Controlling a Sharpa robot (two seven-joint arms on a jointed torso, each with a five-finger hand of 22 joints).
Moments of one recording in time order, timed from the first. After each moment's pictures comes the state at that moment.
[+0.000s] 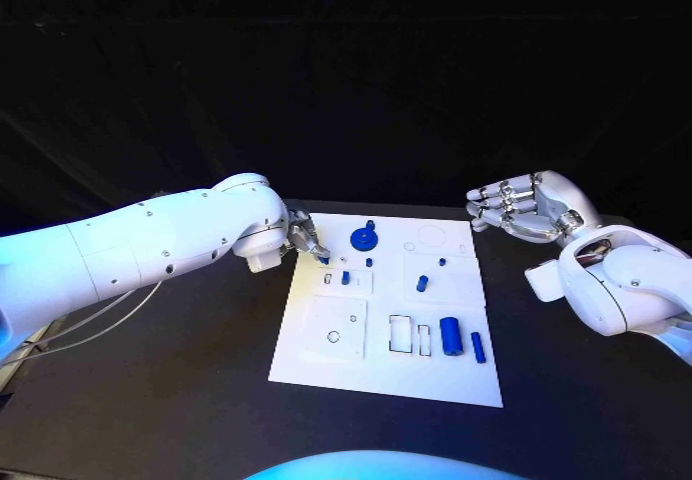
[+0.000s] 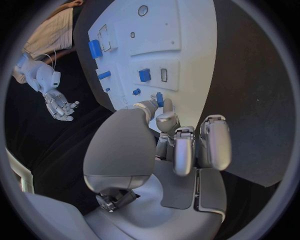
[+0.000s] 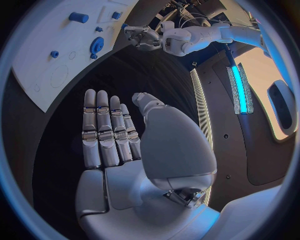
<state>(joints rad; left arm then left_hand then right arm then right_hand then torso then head) 1.27 -0.73 -0.01 1.35 -0.99 0.07 -0.65 1.39 -0.15 0.48 0.32 0.18 1.00 0.06 0.47 0.57 1.30 -0.02 1.10 0.96 1.47 -0.07 1.57 1.31 0.05 1.43 0.03 1.45 1.31 1.30 -0.95 -0.13 1.65 -0.63 -0.58 0.20 1.36 -0.14 0.25 0.17 0.51 1.05 0.19 0.08 0.07 1.19 0.12 0.09 0.07 1.24 0.08 0.07 0.16 0.18 1.07 0.18 0.14 0.45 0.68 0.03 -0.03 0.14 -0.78</state>
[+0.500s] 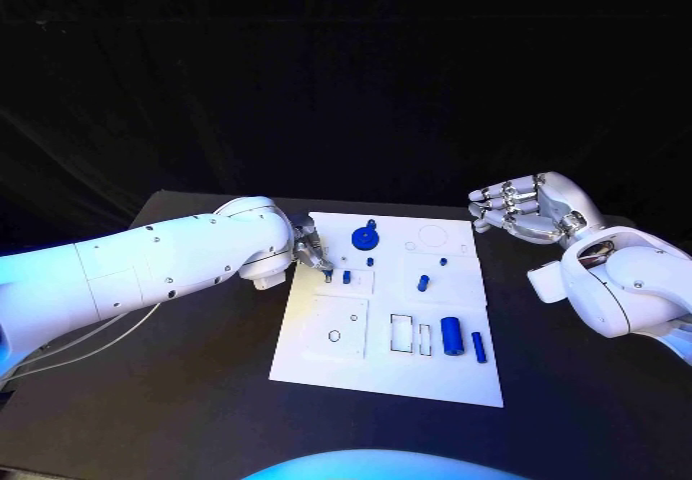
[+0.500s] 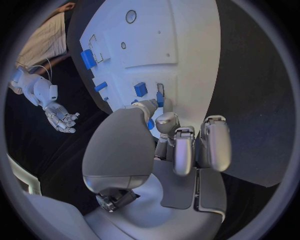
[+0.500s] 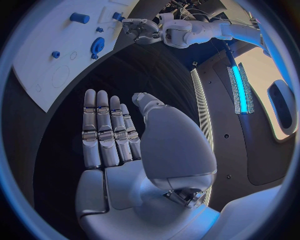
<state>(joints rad) 1.21 -0.74 -0.01 1.41 -1.09 -0.01 -0.64 1.38 -0.17 0.51 0.31 0.18 1.00 0.06 0.47 0.59 1.32 -0.03 1.11 0.97 1.47 -0.07 1.57 1.31 0.05 1.43 0.03 1.46 1.31 1.29 -0.95 -0.13 1.65 -0.62 -0.58 0.20 1.36 -0.14 0.25 0.17 0.51 1.05 0.19 0.08 0.07 1.19 0.12 0.09 0.07 1.24 0.08 0.07 0.16 0.18 1.07 0.18 0.14 0.45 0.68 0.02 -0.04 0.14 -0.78</state>
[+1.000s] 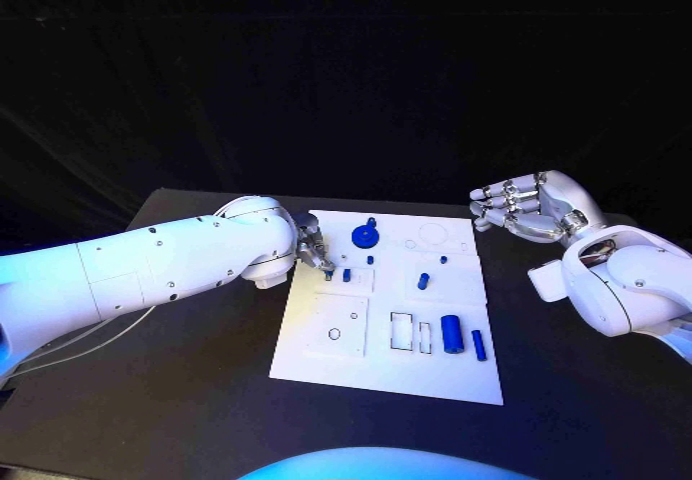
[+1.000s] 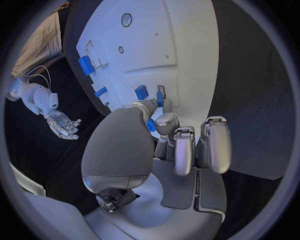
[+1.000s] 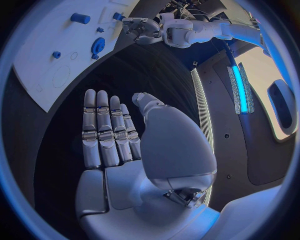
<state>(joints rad) 1.21 -0.74 -0.01 1.43 -1.16 0.01 -0.65 1.37 -0.19 0.53 0.31 0.17 1.00 0.06 0.48 0.61 1.33 -0.03 1.12 0.99 1.47 -0.07 1.57 1.31 0.05 1.45 0.03 1.47 1.31 1.29 -0.95 -0.13 1.65 -0.62 -0.58 0.20 1.36 -0.14 0.25 0.17 0.51 1.05 0.19 0.08 0.07 1.19 0.12 0.09 0.07 1.24 0.08 0.07 0.16 0.18 1.07 0.18 0.14 0.45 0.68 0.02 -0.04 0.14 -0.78</state>
